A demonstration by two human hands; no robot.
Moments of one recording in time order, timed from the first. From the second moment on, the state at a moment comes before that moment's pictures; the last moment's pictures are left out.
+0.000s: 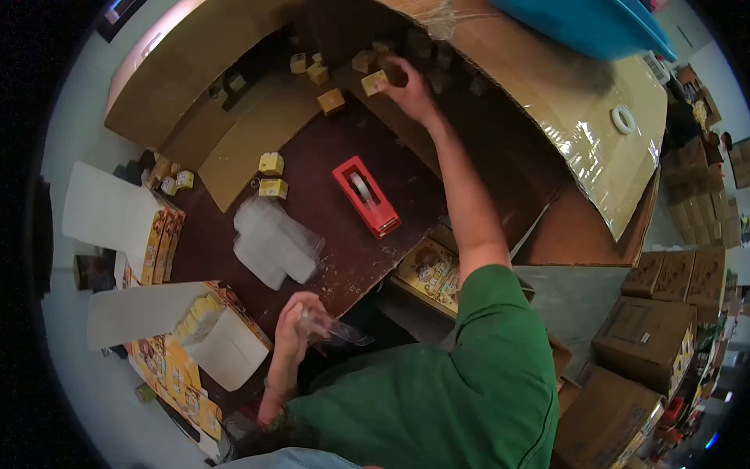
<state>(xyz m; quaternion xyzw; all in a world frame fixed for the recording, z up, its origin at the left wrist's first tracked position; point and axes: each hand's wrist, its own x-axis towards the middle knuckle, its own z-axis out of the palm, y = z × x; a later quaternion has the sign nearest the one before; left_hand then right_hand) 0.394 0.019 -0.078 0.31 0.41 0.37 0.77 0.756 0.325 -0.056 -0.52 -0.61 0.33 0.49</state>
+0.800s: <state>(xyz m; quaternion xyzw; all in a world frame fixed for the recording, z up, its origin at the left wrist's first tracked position) 0.379 -0.018 -0.082 0.05 0.17 0.44 0.88 0.620 0.045 -0.012 -0.27 -0.53 0.69 0.42</state>
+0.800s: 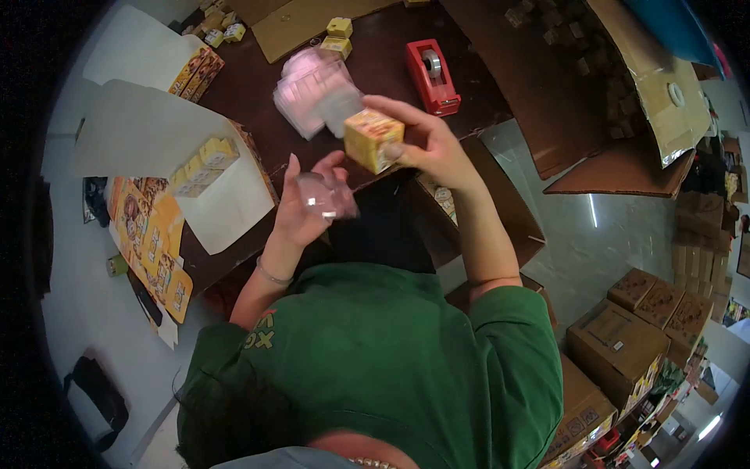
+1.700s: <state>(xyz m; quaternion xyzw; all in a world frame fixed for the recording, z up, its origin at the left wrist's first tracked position) 0.363 -0.045 -0.083 0.41 0.39 0.60 0.57 0.545 -0.042 -0.040 -0.35 -0.71 0.46 0.40</state>
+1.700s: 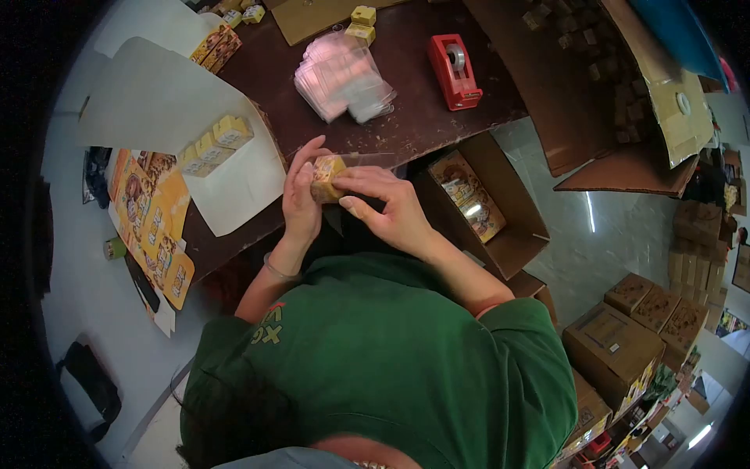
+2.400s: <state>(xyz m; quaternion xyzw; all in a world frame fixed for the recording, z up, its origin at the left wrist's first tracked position) 0.419 0.020 -0.150 0.63 0.44 0.40 0.50 0.727 0.192 -0.050 -0.57 -0.65 0.30 0.41</state>
